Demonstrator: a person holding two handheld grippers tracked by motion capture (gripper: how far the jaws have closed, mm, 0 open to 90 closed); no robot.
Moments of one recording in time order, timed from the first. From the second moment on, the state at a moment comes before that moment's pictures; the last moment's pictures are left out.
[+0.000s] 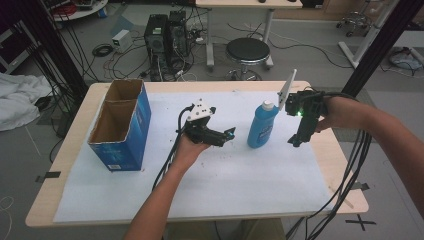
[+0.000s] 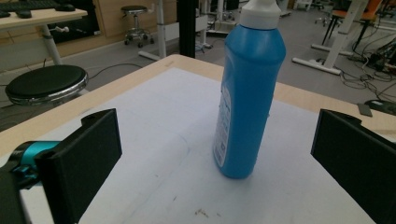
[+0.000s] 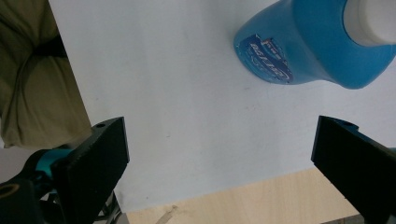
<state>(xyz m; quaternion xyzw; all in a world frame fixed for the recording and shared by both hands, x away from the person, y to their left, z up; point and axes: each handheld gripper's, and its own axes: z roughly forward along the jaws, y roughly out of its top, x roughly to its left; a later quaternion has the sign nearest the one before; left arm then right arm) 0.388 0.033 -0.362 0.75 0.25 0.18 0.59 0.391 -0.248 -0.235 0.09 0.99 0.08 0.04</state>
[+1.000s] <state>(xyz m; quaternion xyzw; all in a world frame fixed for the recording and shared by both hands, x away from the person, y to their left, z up) 0.394 -0.047 -0.396 0.73 0.27 0.19 0.60 0.392 -0.255 -0.234 0.09 0.99 0.08 0.04</state>
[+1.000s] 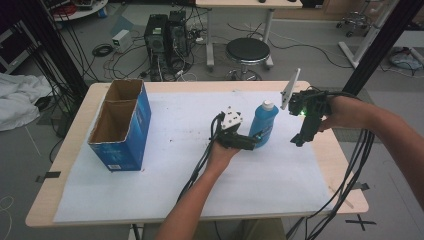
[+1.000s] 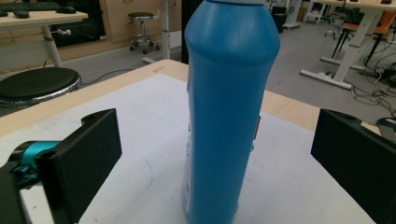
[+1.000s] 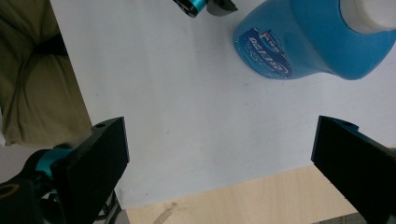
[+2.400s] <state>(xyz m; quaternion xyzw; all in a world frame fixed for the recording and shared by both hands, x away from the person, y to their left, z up) 0.420 -0.096 -0.420 0.72 0.29 0.18 0.60 0.389 -0.261 -0.231 0.09 0.99 0.09 0.04</state>
